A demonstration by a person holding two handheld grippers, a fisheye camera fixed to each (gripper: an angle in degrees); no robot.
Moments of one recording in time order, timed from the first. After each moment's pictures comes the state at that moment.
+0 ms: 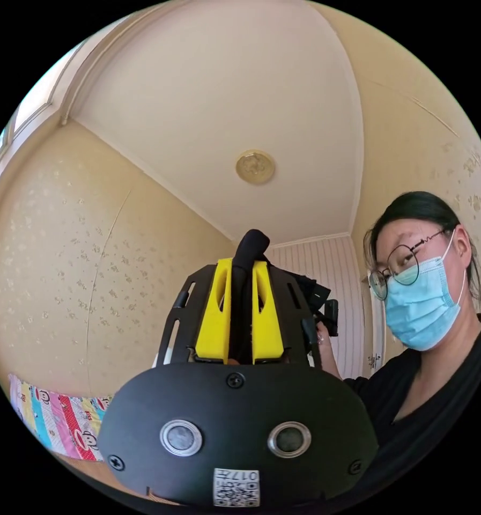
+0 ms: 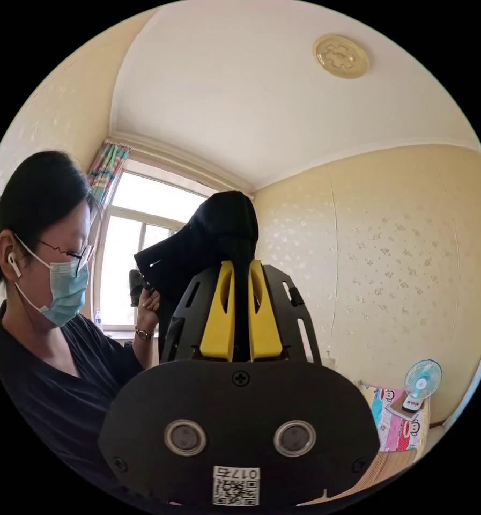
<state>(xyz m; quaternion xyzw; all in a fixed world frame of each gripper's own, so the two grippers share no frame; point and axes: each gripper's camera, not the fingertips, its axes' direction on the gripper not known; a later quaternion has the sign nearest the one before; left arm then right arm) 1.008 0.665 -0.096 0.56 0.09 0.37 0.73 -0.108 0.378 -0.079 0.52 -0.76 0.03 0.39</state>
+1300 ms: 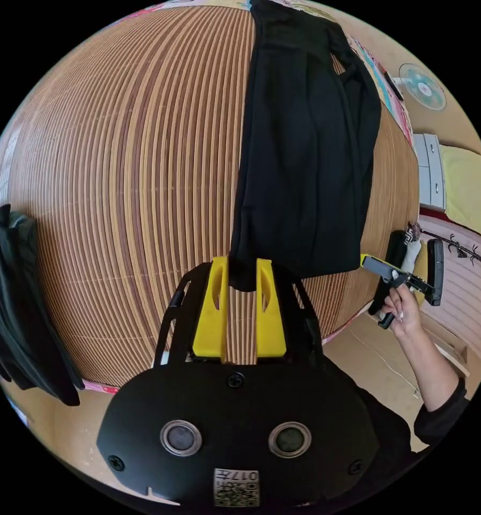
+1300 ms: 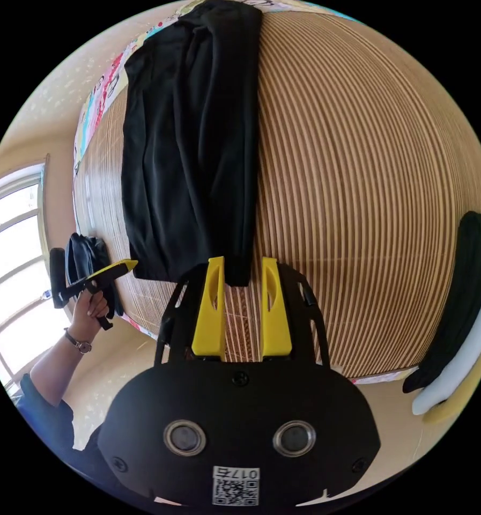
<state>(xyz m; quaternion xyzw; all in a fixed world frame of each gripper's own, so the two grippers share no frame) 0.202 0.311 0.354 -0.19 -0.20 -0.21 0.94 -0.966 0.219 0.223 -0.32 -0.64 -0.23 0.66</state>
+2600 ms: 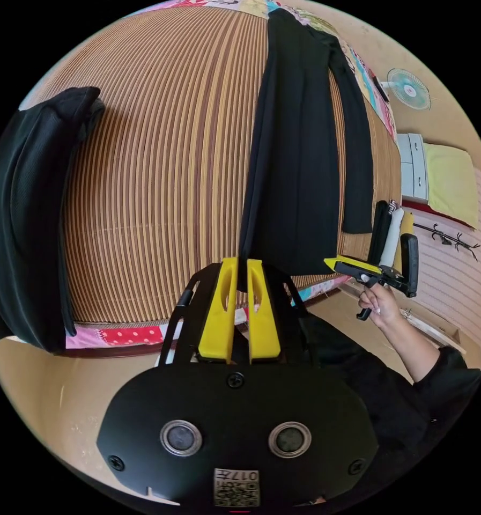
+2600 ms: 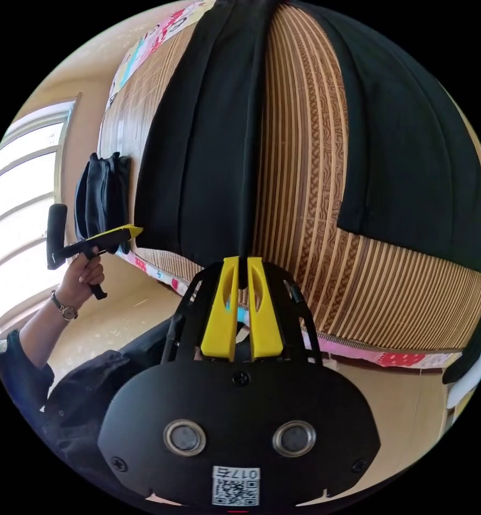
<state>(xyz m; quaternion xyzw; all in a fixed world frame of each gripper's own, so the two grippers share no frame) 0.041 0.378 0.181 -0.21 -0.13 -0.24 0.94 -1.014 0.201 0.131 -0.30 -0.68 -0.31 0.59</state>
